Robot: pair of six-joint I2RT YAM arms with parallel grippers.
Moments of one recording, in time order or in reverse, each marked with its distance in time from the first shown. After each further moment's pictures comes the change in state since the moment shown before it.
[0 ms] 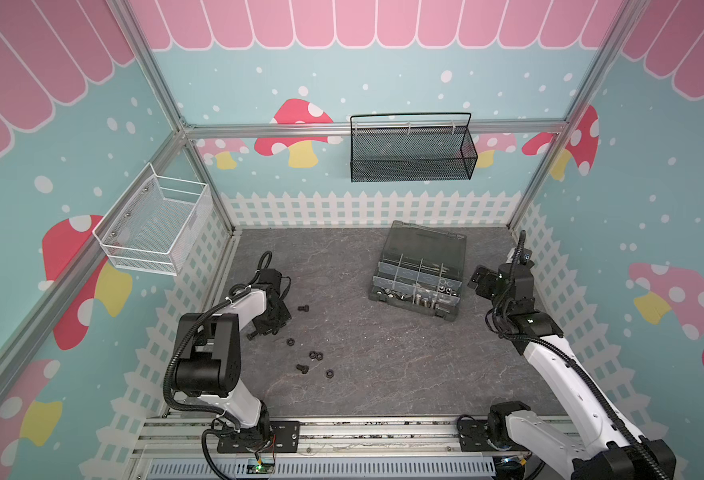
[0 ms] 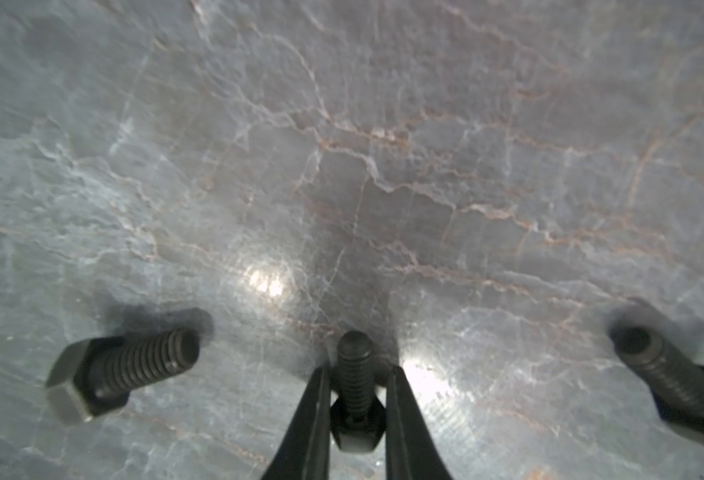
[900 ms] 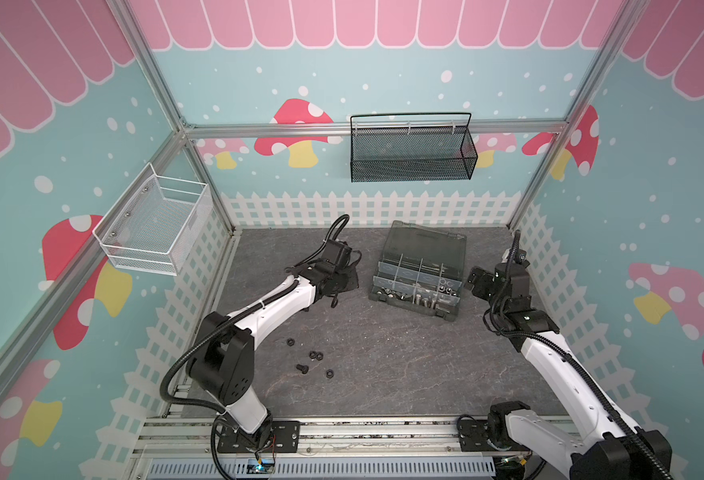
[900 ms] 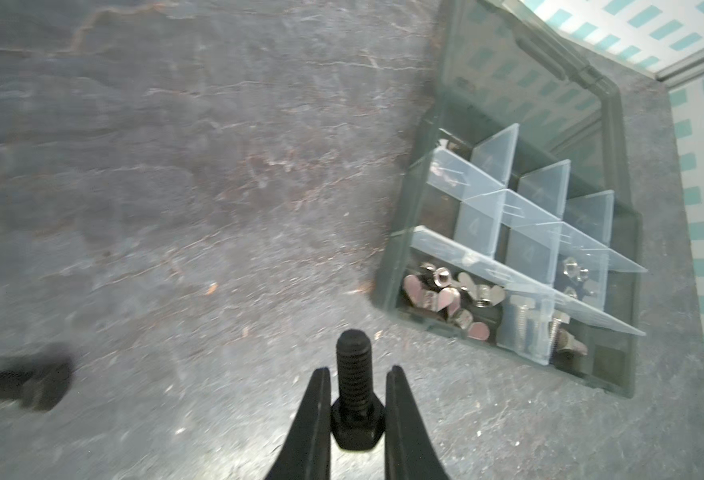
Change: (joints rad) left arm -0.542 0.076 0.413 0.201 0.061 -0.042; right arm 0.000 0.034 -0.006 -0.001 -0.053 0.024
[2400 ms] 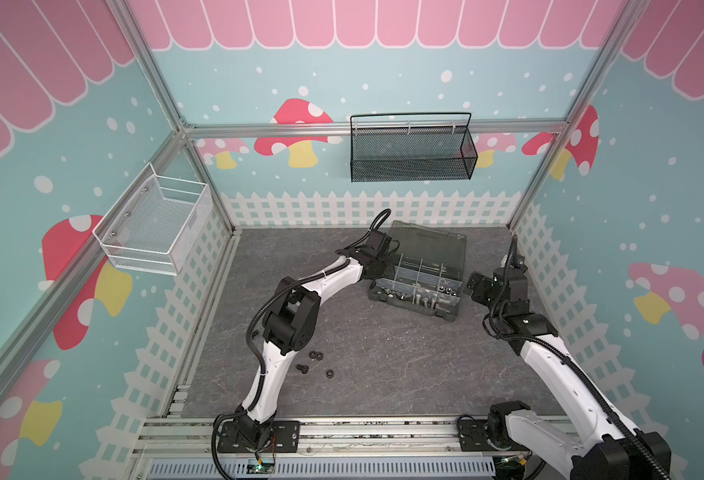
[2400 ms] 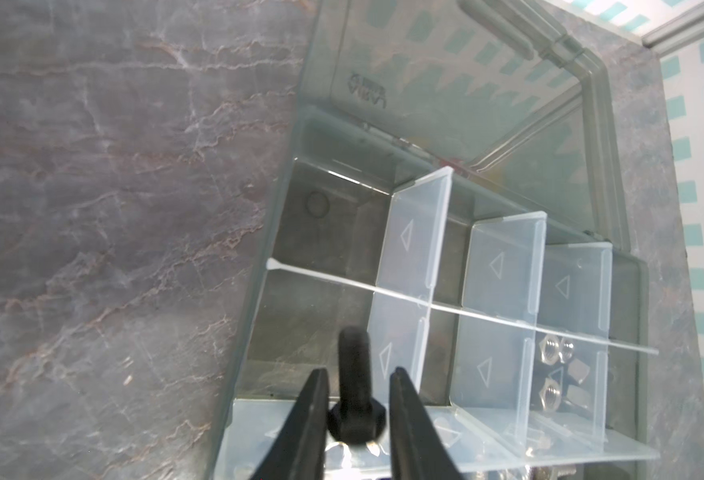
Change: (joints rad) left arm -0.059 0.536 0.525 -0.009 0.063 -0.018; right arm 0.000 -0.015 -0.039 -0.014 -0.004 0.010
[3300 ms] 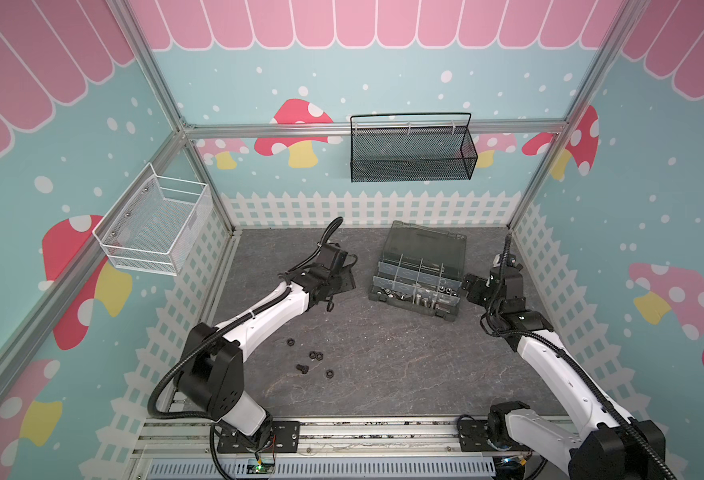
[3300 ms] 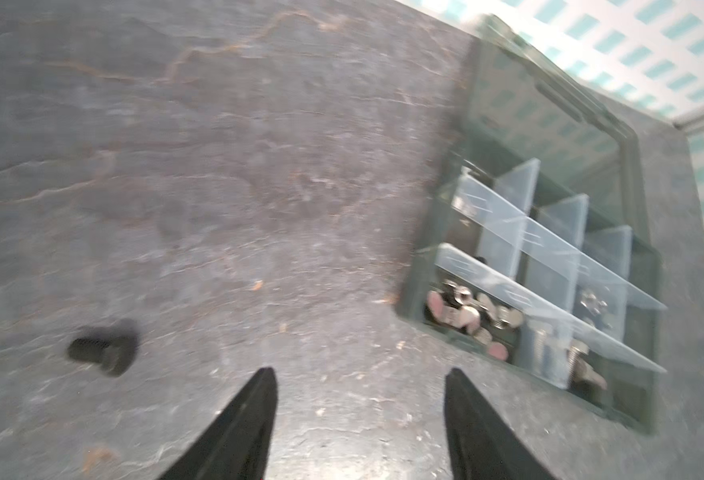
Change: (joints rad) left arm 0.110 -0.730 -0.721 -0.010 -0.212 -0.064; right arm 0.000 0.052 0.000 0.022 -0.086 -0.031
